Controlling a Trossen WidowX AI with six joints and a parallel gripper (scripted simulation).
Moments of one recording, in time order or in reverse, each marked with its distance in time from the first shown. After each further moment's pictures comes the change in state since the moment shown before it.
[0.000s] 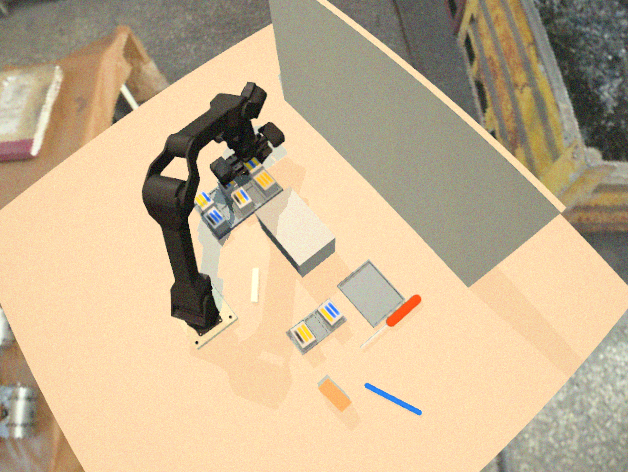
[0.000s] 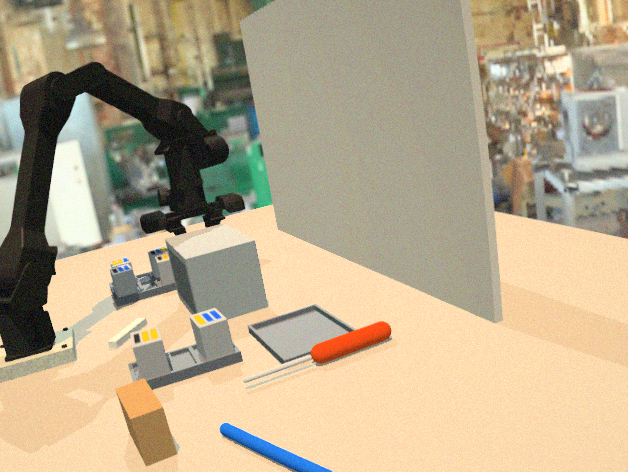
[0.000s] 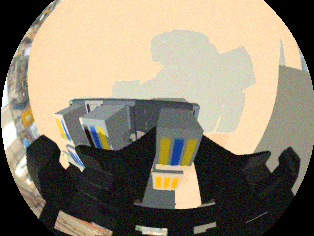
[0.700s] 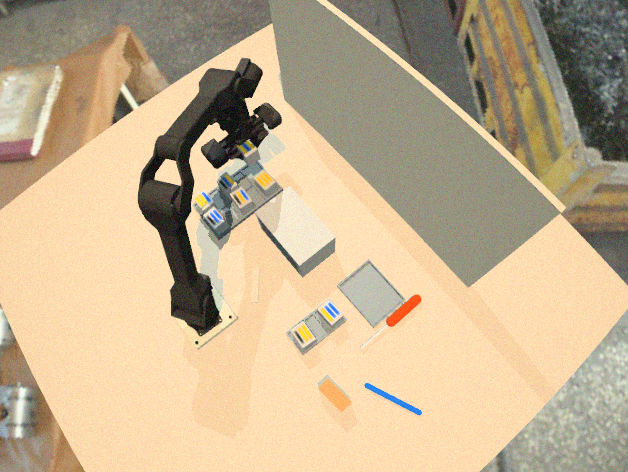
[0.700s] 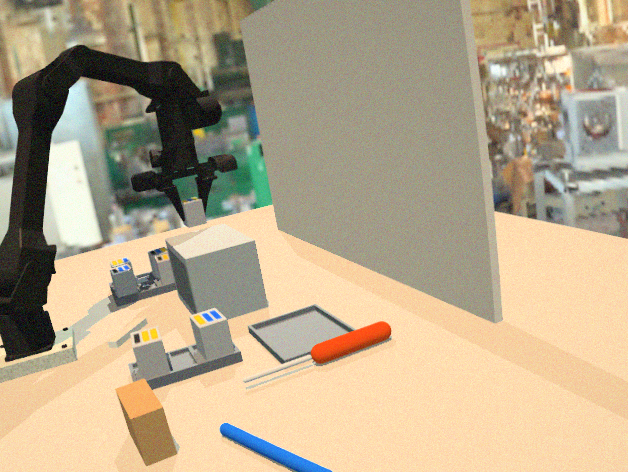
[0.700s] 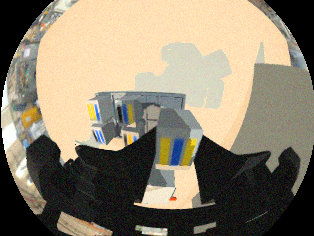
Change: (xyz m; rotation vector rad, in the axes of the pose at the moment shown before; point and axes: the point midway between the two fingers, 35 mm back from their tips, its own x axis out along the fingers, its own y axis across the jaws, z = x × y) arm -0.075 0.000 0.001 0.009 -0.002 -0.005
